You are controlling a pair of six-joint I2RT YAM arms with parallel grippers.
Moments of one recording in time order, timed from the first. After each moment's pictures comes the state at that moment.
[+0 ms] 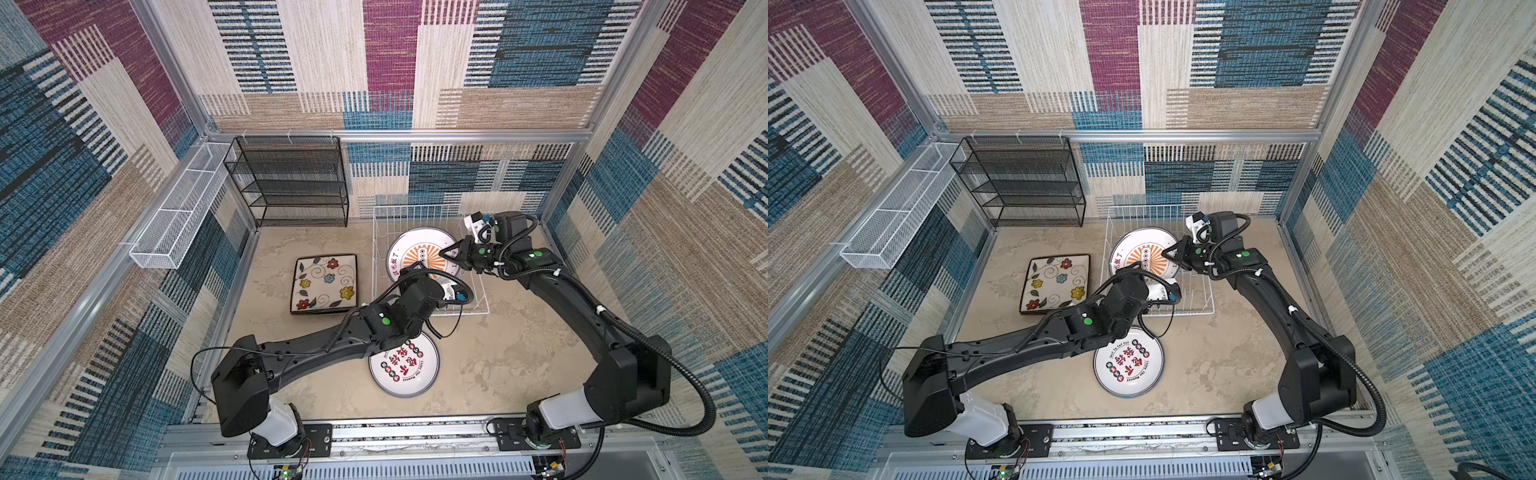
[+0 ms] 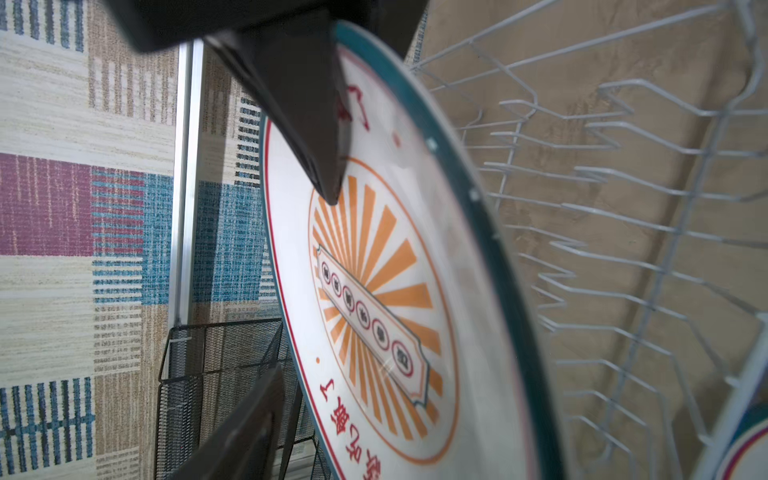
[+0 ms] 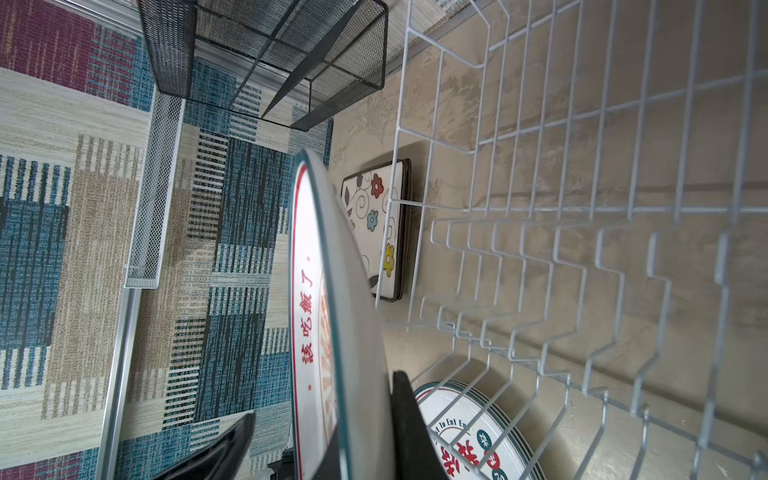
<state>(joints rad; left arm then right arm) -1.07 1.51 1.21 -0.15 -0.75 0.90 0.26 1.46 1.28 -0.42 -0.67 0.72</state>
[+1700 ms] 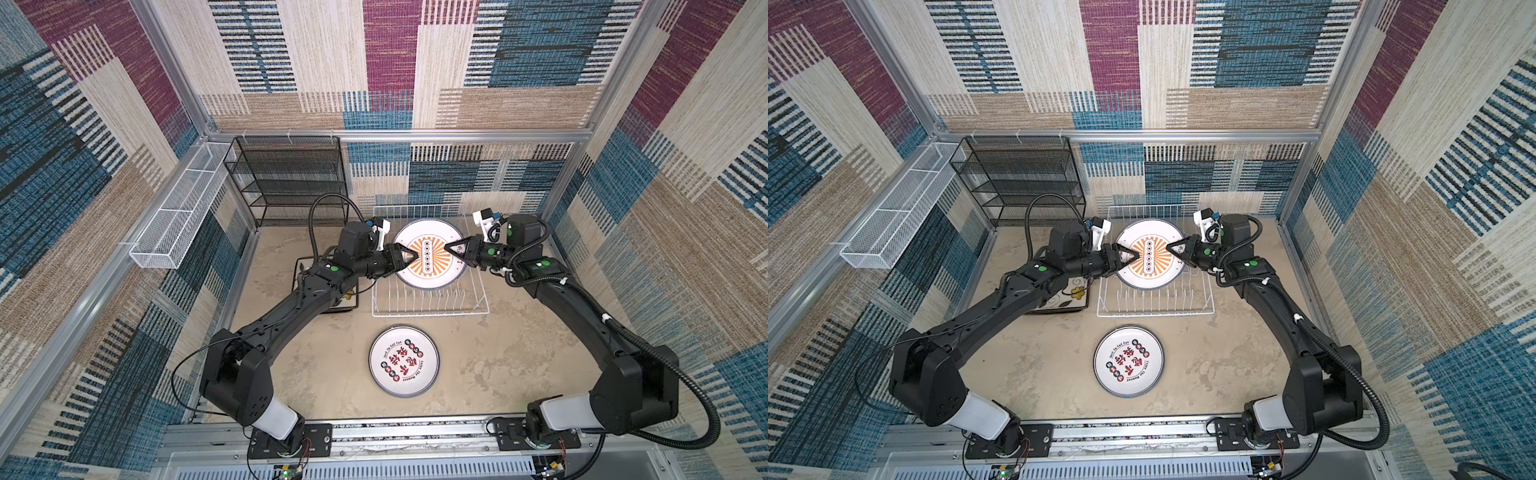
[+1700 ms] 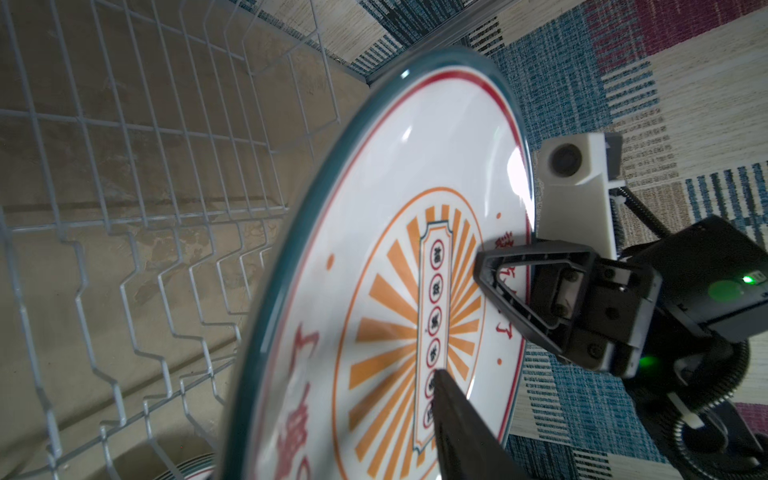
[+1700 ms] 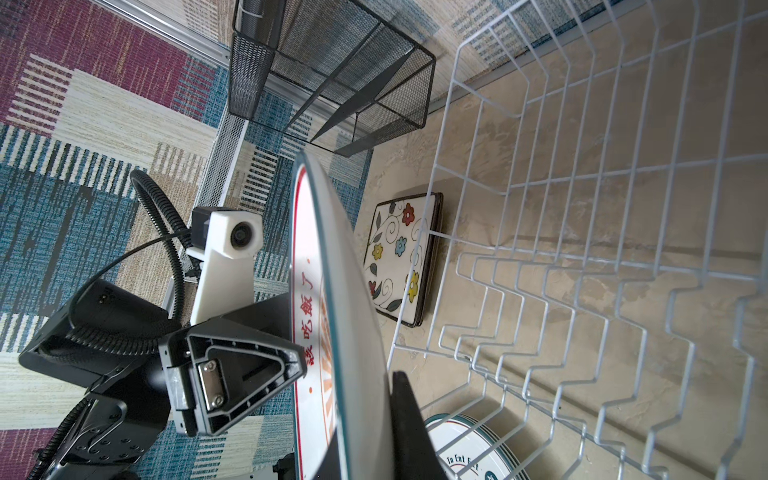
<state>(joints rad) -0.53 1.56 1.28 -0.17 0.51 -0.82 0.21 1.41 1.17 -0.20 -0.77 0.75</state>
